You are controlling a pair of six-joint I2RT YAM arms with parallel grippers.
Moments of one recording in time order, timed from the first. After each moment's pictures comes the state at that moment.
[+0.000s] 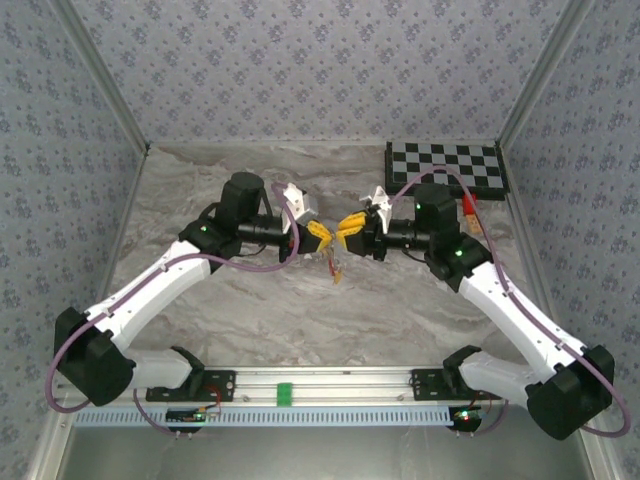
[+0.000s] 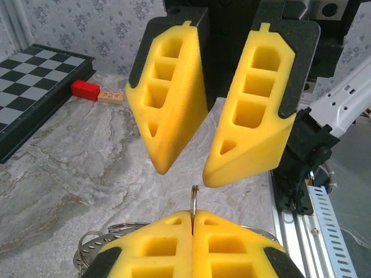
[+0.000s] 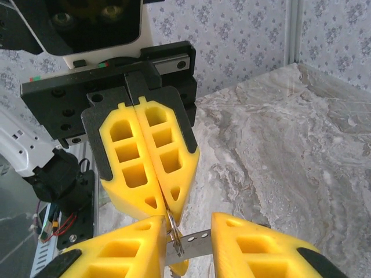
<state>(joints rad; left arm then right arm) -0.65 1.28 1.11 -0.30 0.82 0.19 0.51 1.09 0.95 -0.18 -0.79 -0.04</state>
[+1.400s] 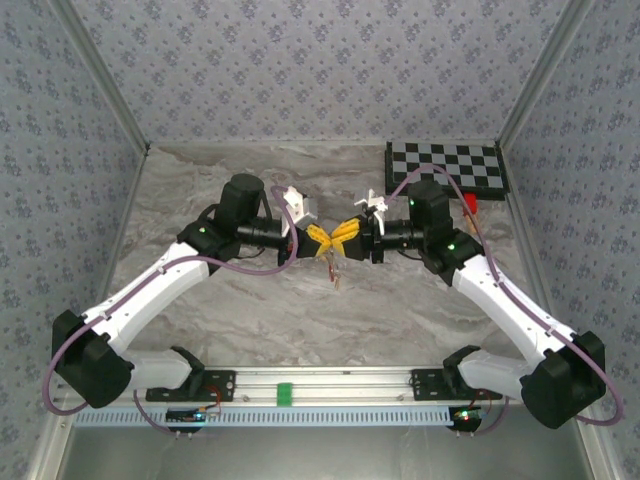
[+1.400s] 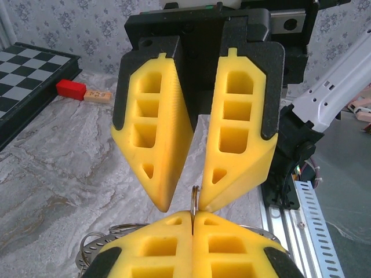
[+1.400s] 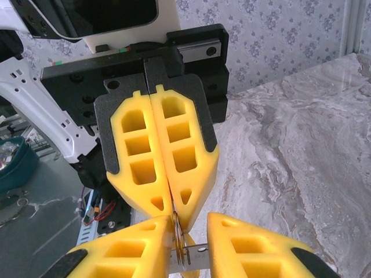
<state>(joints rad) -0.65 1.26 1.11 -0.32 0.85 0.20 0.50 1.15 0.94 -0.14 -0.97 -0.03</state>
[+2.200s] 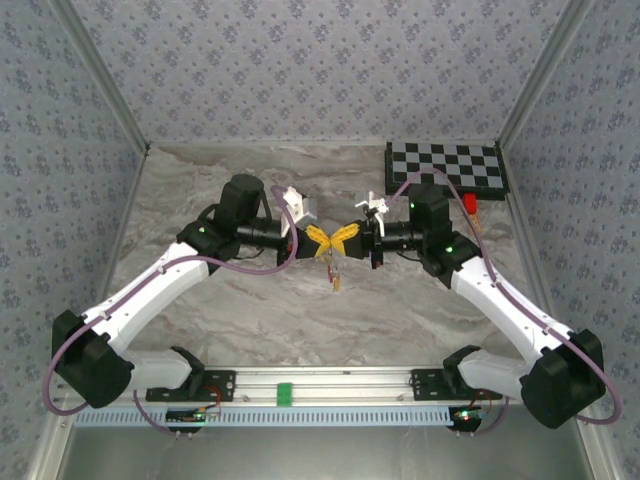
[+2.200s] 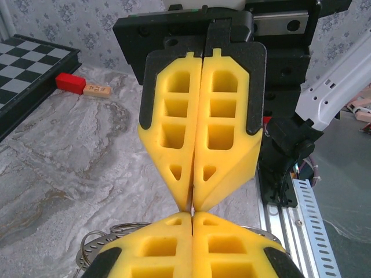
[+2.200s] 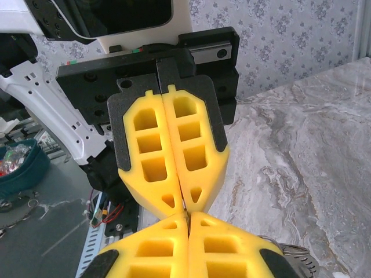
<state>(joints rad) -0.65 1.26 1.11 -0.34 0.85 0.19 0.50 1.15 0.90 -0.06 -1.01 0.01</state>
